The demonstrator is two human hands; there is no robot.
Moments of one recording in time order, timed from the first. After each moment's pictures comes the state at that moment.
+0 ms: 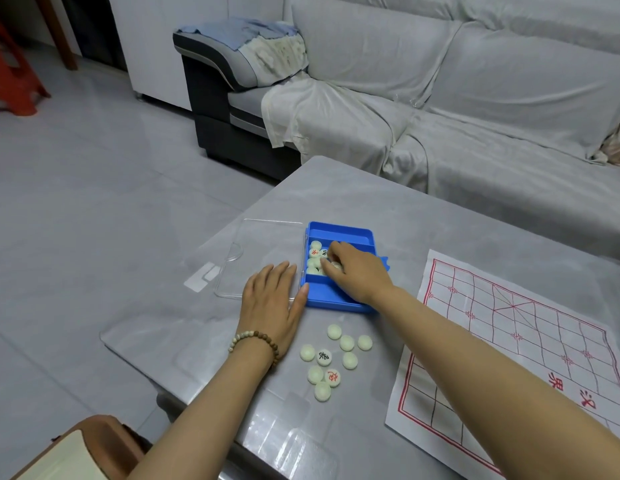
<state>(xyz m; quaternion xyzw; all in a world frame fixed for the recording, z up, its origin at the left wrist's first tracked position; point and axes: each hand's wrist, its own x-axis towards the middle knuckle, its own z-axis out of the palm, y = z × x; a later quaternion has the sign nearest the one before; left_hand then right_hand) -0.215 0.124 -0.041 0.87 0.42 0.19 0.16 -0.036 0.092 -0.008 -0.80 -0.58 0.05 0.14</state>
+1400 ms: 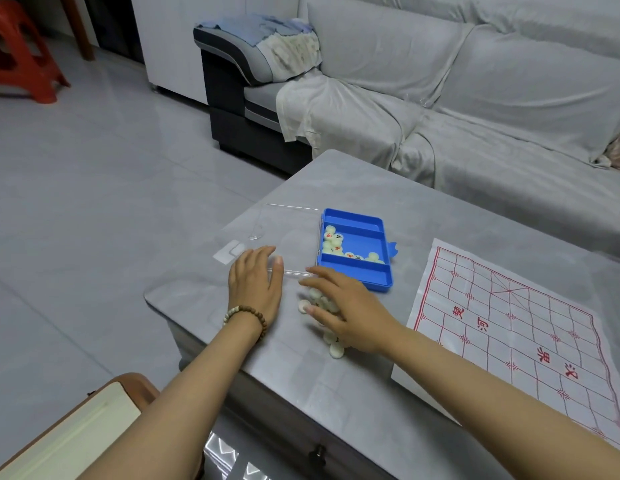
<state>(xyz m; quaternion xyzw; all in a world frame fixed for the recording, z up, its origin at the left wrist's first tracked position) -0.262 0.127 -0.036 0.78 0.49 0.29 0.27 -0.123 0.012 -0.001 -0.68 -0.71 0.11 0.18</state>
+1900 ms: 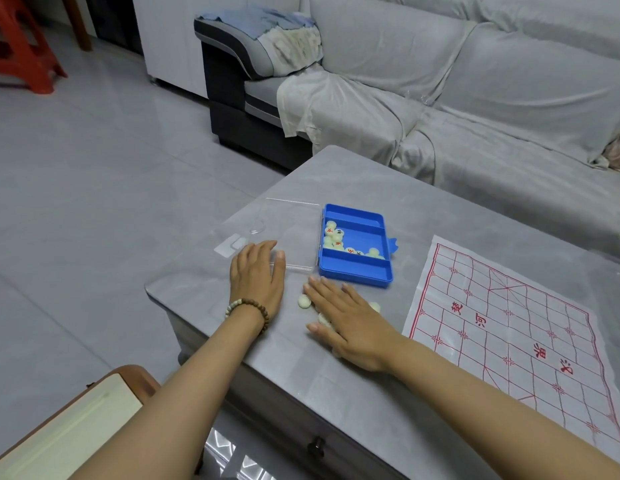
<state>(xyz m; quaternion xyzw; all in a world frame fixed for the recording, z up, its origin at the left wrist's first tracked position) -0.262 0.125 -0.034 0.79 0.49 0.27 0.26 -0.126 -0.007 -0.021 -0.68 -0.72 0.15 0.02</state>
